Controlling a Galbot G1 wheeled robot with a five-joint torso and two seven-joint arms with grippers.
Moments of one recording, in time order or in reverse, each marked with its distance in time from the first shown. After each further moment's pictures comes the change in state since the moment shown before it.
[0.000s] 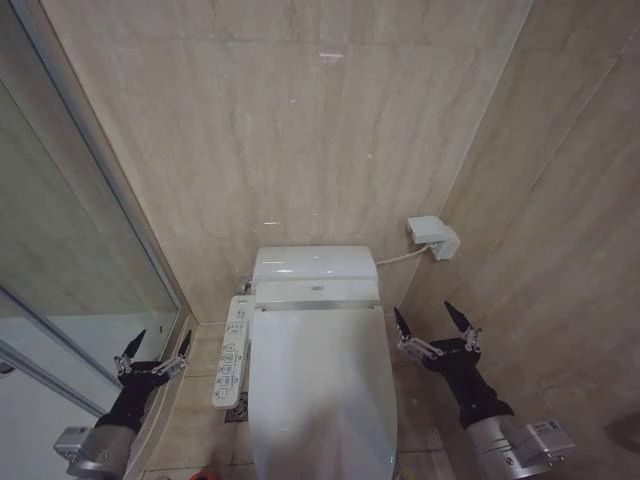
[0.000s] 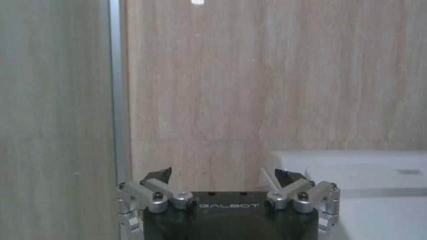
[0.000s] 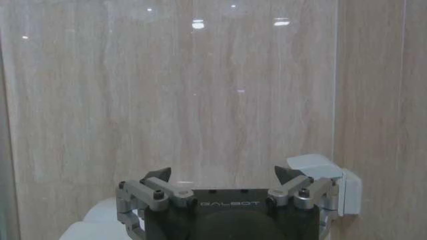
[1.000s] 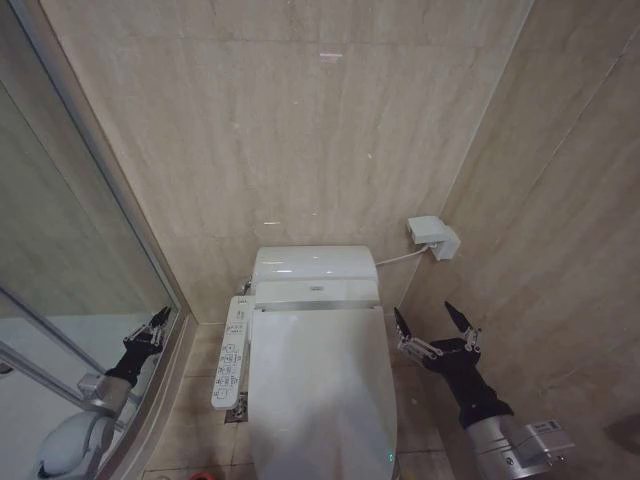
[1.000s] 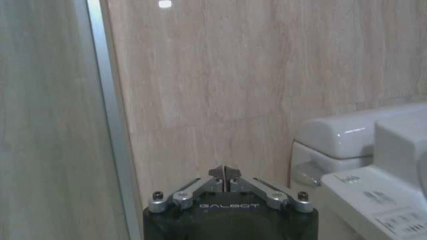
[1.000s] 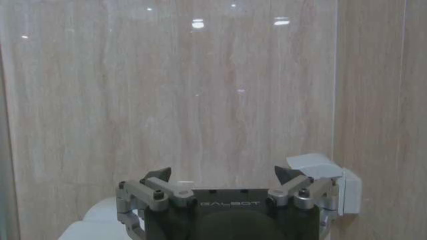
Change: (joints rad) left arm -0.365 0.293 0.156 0.547 -0.046 -0.222 0.060; right arm 0.000 0.000 0.000 0.000 0.000 0.000 0.000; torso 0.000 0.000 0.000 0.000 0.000
